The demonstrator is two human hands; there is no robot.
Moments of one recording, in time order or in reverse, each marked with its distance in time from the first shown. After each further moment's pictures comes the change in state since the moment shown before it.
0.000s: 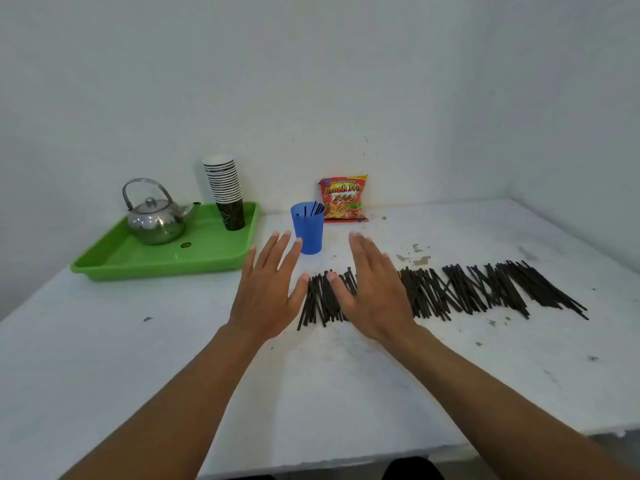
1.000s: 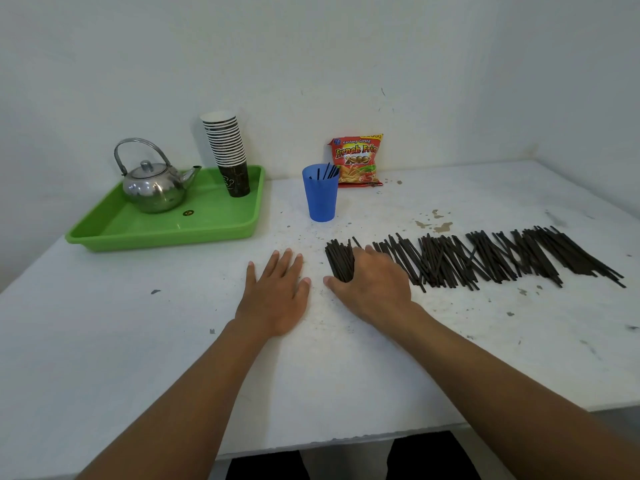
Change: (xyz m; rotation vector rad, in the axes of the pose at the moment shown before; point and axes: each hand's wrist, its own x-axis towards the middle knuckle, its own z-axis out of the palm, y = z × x) left_hand -0.033 -0.035 0.047 -0.047 -0.546 -0.239; right_hand 0.002 -0.022 0.046 -0.177 -0.255 0.285
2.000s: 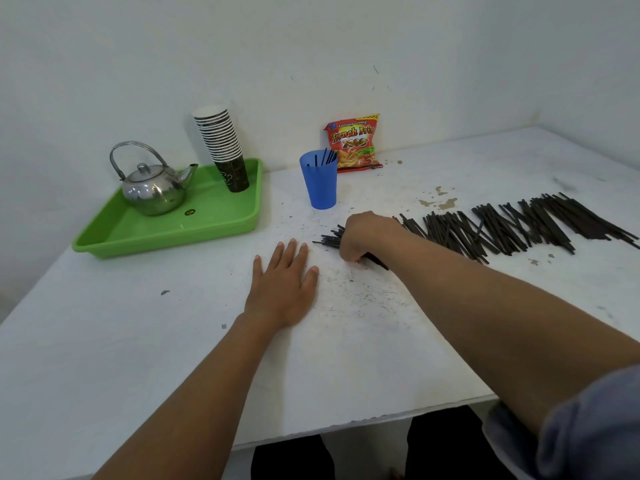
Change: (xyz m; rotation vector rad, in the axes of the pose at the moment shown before) left_hand -0.001 -0.002 -0.001 -0.010 0.017 0.015; right_hand 0.060 -0.033 -0.042 -0.319 -0.577 0.004
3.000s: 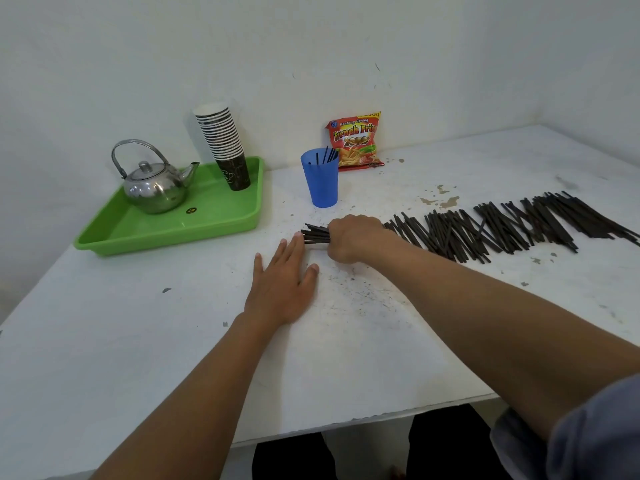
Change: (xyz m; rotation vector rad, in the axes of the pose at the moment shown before) left_hand -0.001 -0.004 0.001 -0.138 0.085 0.035; right_hand 0.022 -0.009 0.022 0.013 0.227 -0.178
